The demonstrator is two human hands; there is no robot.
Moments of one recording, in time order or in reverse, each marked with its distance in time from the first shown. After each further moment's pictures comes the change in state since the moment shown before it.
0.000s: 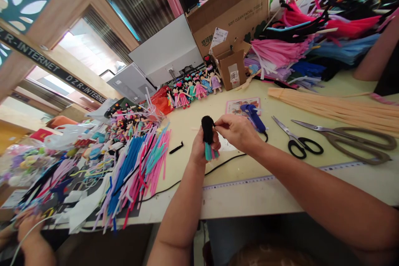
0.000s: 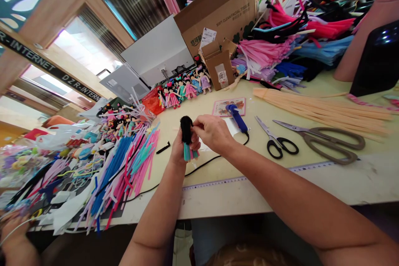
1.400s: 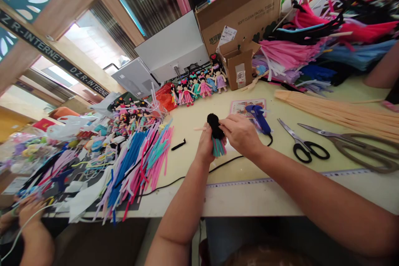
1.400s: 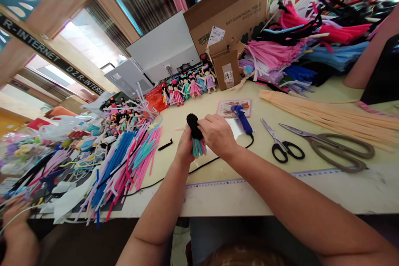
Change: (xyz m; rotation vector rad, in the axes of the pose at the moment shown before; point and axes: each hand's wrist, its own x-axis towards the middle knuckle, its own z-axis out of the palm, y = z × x) left_hand 0.003 -0.015 -0.001 0.150 0.170 0.202; right_hand -0.006 0.014 0.019 -0.365 0.118 -0.323
